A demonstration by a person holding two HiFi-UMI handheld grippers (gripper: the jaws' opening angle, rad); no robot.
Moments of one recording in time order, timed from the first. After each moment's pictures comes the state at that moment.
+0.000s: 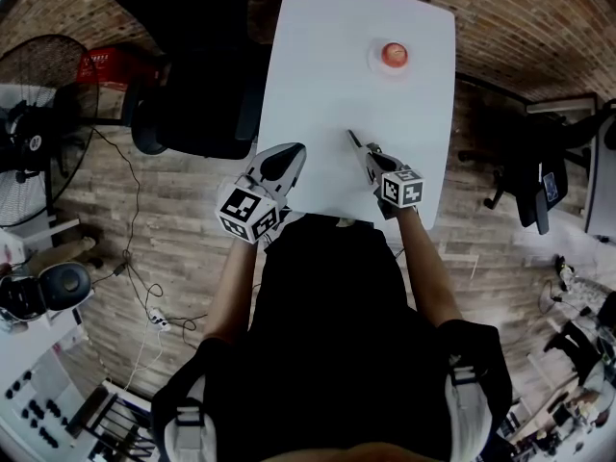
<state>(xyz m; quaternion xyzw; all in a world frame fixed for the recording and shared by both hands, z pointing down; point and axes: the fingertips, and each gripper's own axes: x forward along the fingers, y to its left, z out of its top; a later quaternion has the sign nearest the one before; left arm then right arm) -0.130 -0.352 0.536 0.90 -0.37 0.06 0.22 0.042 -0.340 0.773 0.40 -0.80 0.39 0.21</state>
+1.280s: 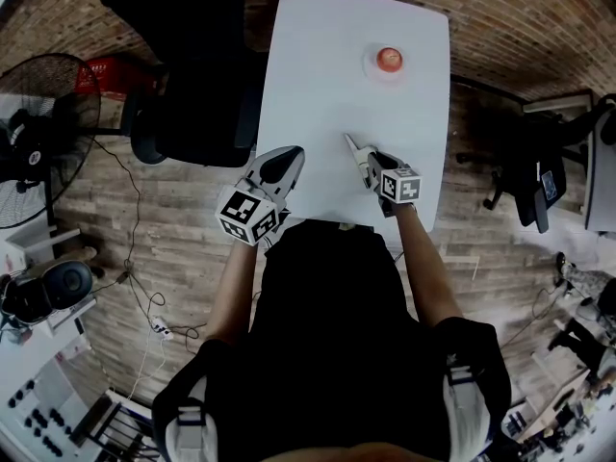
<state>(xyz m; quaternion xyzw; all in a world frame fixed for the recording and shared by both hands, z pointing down) -0.130 -0.359 0.535 0.90 -0.37 0.06 0.21 0.063 -0.358 0.789 0.45 -0.77 0.39 0.23</state>
